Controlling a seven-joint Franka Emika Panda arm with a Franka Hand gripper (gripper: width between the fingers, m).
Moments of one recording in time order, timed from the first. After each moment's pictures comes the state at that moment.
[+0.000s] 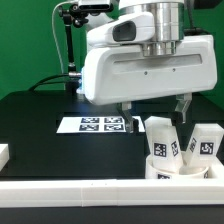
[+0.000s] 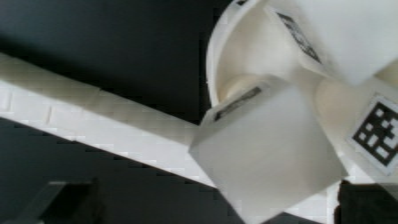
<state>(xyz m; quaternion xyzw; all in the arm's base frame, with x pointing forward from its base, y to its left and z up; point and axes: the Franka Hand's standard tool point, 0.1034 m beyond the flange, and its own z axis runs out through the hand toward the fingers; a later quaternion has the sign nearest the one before) 0.640 0.039 0.099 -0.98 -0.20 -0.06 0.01</state>
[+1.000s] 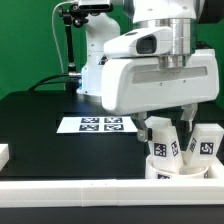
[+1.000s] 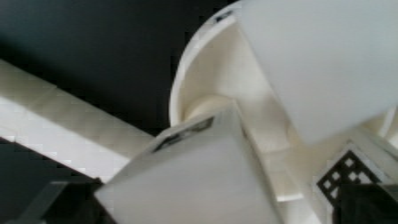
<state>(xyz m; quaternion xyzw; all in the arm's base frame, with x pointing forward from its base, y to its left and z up) 0.630 0.061 0.082 -0.97 -0.25 -0.06 0.00</state>
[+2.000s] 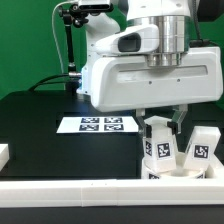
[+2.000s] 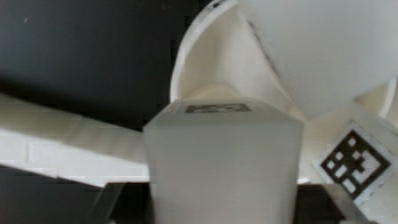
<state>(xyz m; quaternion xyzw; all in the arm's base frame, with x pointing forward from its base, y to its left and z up) 0.634 0.048 0.083 -0.99 -0.10 -0.07 0.00</state>
